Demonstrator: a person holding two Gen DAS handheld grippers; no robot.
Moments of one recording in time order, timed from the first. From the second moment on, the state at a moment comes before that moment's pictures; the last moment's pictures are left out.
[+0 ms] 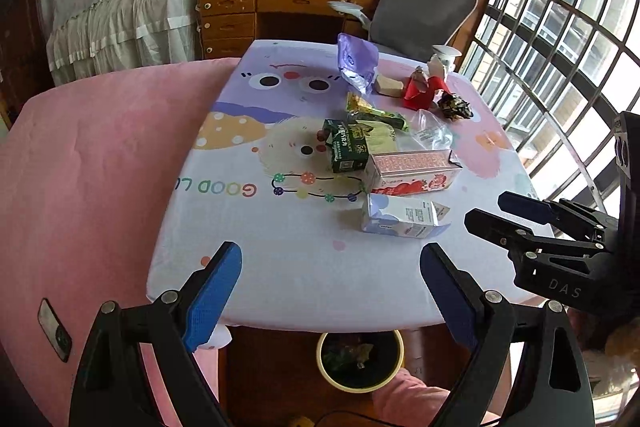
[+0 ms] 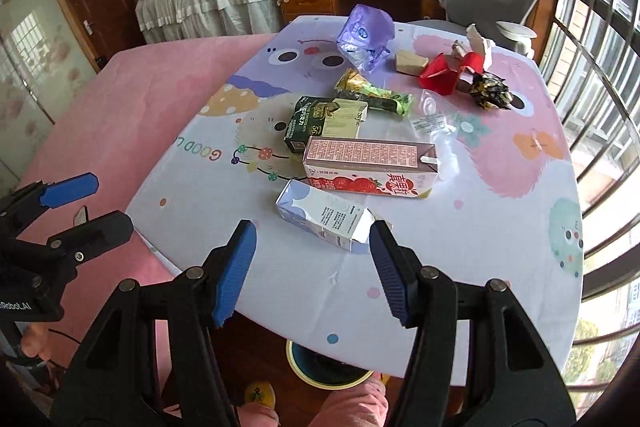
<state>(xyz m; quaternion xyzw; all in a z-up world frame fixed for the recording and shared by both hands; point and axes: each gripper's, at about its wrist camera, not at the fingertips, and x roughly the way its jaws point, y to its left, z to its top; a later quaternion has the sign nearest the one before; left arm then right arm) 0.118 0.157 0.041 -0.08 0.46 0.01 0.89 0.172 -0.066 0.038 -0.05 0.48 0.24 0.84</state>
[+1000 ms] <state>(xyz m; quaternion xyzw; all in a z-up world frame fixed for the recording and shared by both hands) 0.202 0.107 -0.032 -0.10 0.51 0.12 0.84 0.241 -0.053 -0.043 -0.20 0.48 0.46 0.72</state>
